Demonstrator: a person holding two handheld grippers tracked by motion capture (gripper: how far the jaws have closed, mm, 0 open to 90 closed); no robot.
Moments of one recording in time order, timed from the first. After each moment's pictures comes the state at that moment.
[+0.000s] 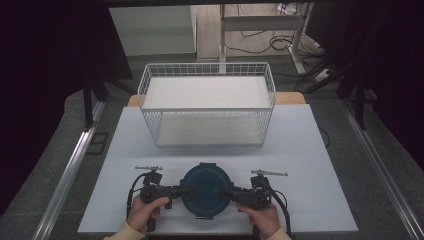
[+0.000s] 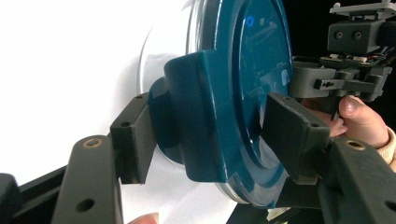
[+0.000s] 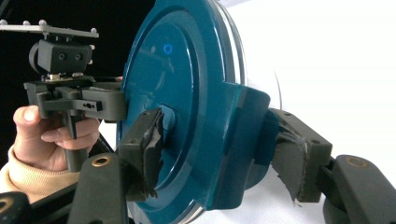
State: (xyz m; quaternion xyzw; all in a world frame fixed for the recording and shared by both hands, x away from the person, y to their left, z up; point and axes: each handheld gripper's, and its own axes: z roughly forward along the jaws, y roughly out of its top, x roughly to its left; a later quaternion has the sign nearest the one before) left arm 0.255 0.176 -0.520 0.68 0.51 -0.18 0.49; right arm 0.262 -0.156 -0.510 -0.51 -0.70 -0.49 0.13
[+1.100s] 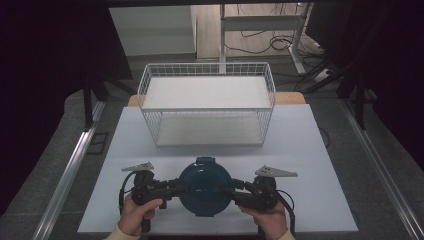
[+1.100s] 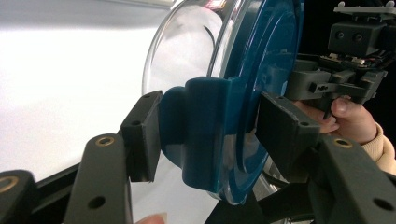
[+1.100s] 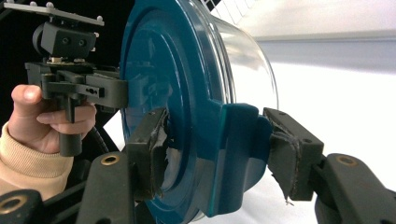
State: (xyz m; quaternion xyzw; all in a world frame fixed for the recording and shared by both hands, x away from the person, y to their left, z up) left arm 0.232 0.180 -0.472 0.69 0.46 -0.11 0.55; right arm 0.241 -0.157 -0.459 -0.41 -0.73 -0.54 0.04
